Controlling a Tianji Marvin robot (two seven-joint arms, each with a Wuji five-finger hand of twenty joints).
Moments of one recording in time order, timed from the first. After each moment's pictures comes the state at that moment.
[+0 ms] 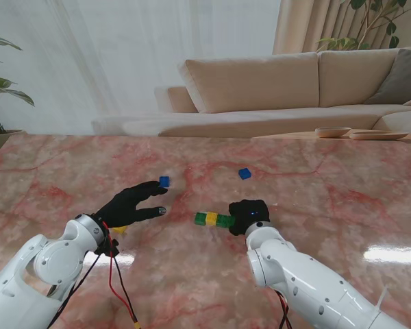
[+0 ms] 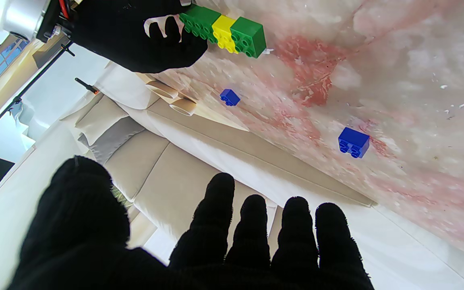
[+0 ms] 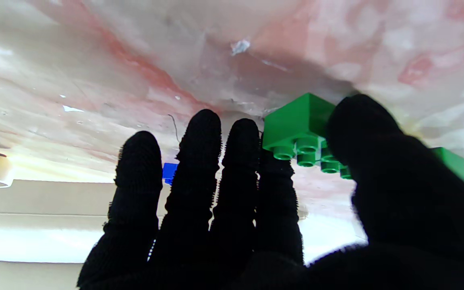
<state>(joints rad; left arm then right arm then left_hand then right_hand) 1.62 -1.06 -1.32 -1.69 0.49 -0.18 -0.22 -1.24 -1.07 0.65 -1.39 -1.01 0.52 0.04 0.51 -0.08 0.04 0.01 0.42 0.11 0.16 0.17 0.24 0.04 0.21 0.21 0.18 0.06 0.15 0.34 -0.01 -0.03 0.46 0.24 0.45 -0.59 0.83 -0.15 0.57 -0.15 0.64 0.83 0.76 -0.18 0.67 0.75 0.79 -0.14 0.87 0.73 0.47 -0.04 1.31 0.72</state>
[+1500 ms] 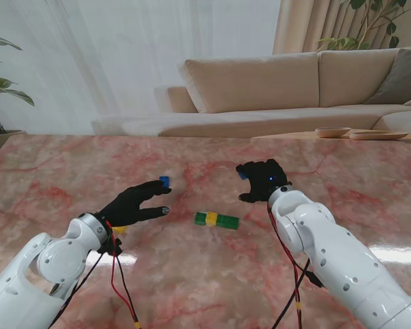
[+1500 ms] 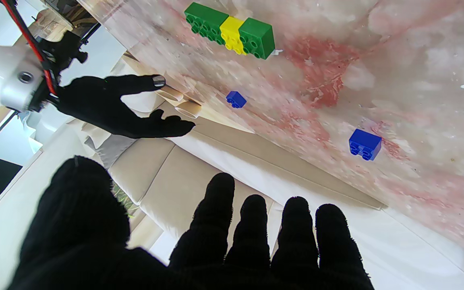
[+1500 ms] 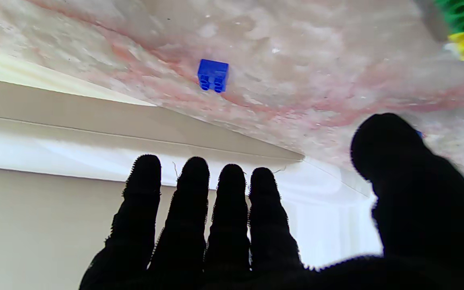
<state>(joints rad) 1.60 -1.06 -1.30 -1.69 0.49 -0.18 -0.22 -1.26 -1.04 0.97 -1.48 -1.19 0.14 0.11 0.51 -0.08 0.04 0.01 0.42 0.11 0.16 0.17 0.24 0.04 0.21 0.21 0.18 0.06 0.15 0.34 -0.01 -0.03 0.44 0.24 0.34 -0.48 0.77 -0.10 0.35 -0.01 0.18 0.58 0.41 -0.10 0.27 0.32 0.48 -0.10 0.19 0.36 0.25 -0.03 0.65 0.59</state>
